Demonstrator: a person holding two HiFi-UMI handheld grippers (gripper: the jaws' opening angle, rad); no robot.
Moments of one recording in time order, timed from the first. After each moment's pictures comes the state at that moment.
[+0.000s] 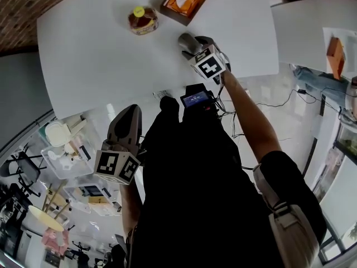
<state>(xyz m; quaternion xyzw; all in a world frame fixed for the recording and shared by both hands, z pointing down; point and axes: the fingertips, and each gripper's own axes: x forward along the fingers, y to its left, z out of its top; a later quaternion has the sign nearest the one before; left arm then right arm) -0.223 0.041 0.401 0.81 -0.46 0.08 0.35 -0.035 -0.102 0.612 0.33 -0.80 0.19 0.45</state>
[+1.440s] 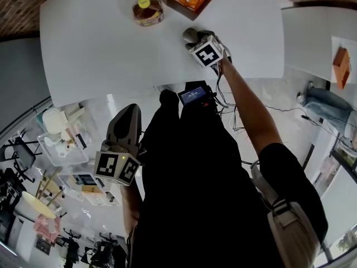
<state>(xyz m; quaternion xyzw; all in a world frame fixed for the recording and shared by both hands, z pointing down) -0.223 0.056 0.404 0.78 -0.50 0.08 0.36 -0.027 -0.109 0.661 0.30 -0.78 0.21 0.51</state>
